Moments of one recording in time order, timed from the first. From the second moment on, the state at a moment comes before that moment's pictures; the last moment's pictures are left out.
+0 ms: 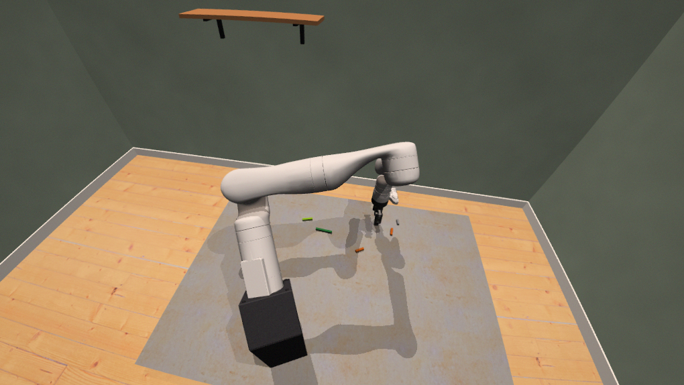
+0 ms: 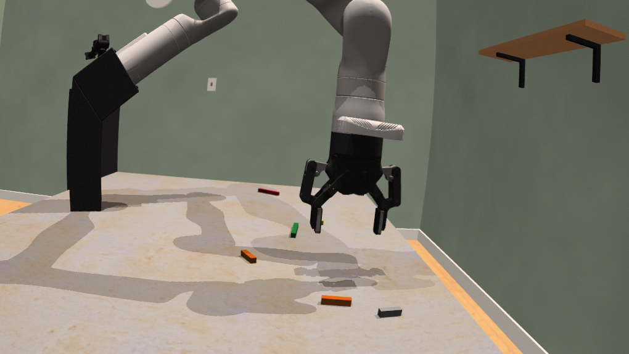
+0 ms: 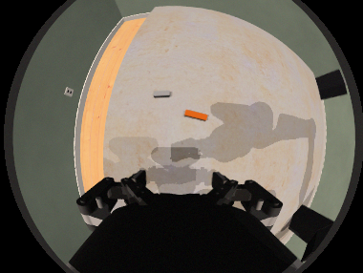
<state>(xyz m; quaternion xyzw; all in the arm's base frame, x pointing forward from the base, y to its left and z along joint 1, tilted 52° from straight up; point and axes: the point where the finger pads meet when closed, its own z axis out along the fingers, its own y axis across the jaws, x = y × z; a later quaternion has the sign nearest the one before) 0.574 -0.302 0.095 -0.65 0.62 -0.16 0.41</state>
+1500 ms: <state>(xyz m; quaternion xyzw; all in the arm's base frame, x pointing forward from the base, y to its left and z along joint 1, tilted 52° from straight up) 0.571 -0.364 0.070 -0.87 0.24 -0.34 0.28</state>
